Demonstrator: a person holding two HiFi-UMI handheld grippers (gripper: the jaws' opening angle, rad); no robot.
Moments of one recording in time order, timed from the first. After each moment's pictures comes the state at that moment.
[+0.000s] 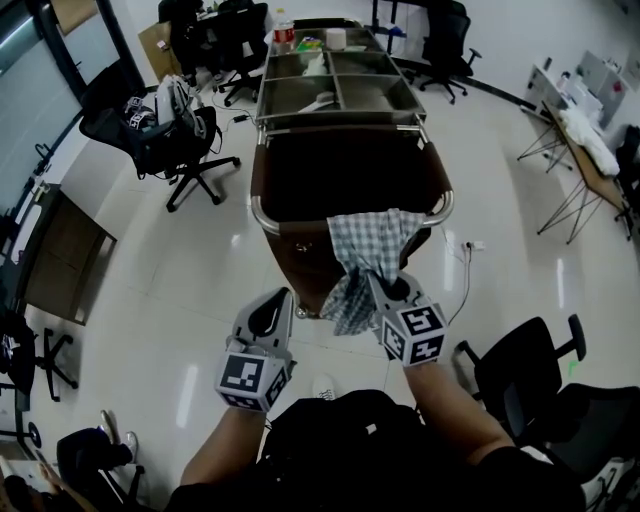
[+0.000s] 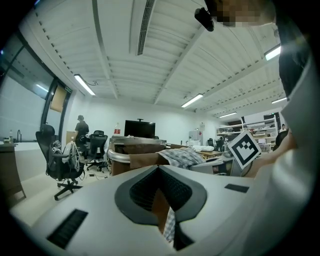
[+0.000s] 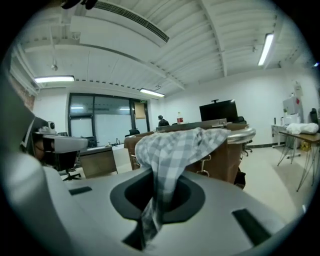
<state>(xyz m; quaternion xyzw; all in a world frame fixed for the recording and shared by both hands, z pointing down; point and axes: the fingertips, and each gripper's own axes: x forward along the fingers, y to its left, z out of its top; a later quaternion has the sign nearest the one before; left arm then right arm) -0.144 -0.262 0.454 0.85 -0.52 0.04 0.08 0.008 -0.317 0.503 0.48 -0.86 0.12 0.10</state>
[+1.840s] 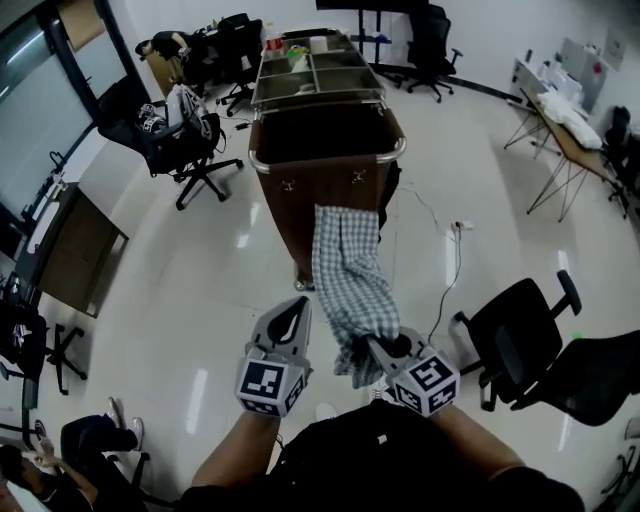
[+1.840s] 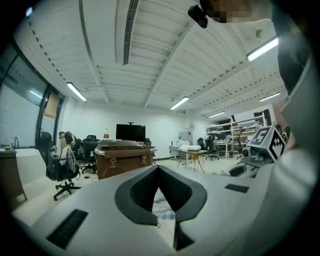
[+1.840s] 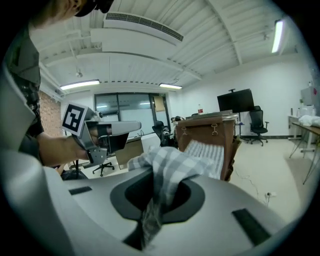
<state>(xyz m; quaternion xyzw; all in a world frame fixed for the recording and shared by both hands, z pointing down) -0.070 -0.042 0.436 0.87 -0.48 0.05 0.06 0.032 0.004 0.508 0.37 -0.91 0.15 0.14</state>
